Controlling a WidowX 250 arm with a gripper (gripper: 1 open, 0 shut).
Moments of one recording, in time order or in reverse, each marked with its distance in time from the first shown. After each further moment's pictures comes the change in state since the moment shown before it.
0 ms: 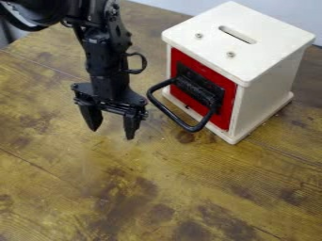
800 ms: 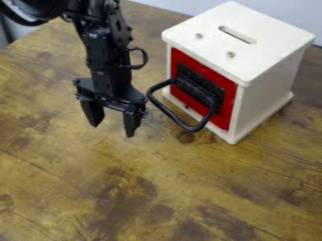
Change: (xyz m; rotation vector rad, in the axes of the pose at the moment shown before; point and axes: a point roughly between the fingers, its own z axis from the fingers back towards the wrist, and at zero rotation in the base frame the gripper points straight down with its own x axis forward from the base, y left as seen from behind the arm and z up) arm 0.002 0.000 0.014 -0.005 -0.006 -0.067
